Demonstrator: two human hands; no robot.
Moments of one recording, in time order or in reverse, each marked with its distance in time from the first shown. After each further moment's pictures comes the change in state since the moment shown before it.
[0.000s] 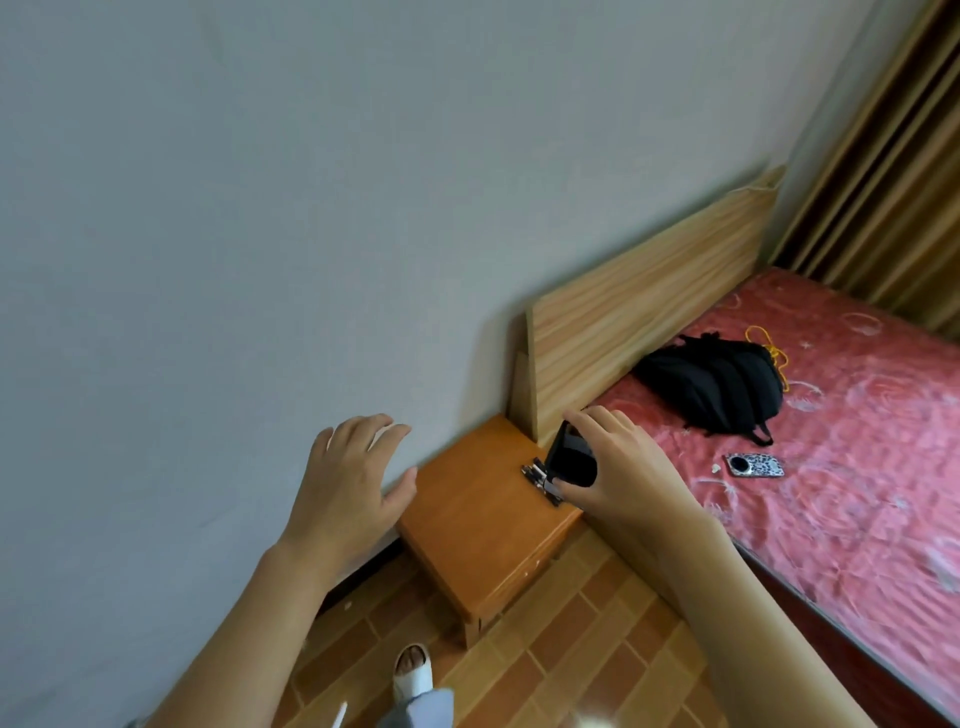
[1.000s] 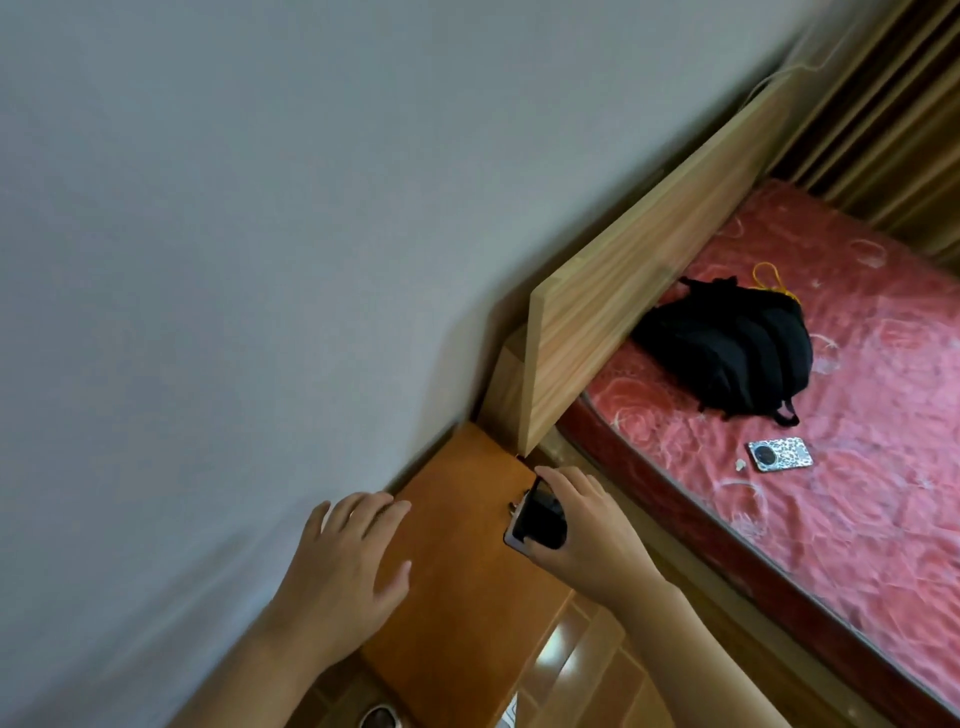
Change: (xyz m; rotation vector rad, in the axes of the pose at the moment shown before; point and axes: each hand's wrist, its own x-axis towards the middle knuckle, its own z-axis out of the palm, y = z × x) left_hand 0.227 -0.142 0.289 -0.129 -0.407 0.120; right_hand 0.234 0.119 0.259 0.159 -0.271 0.327
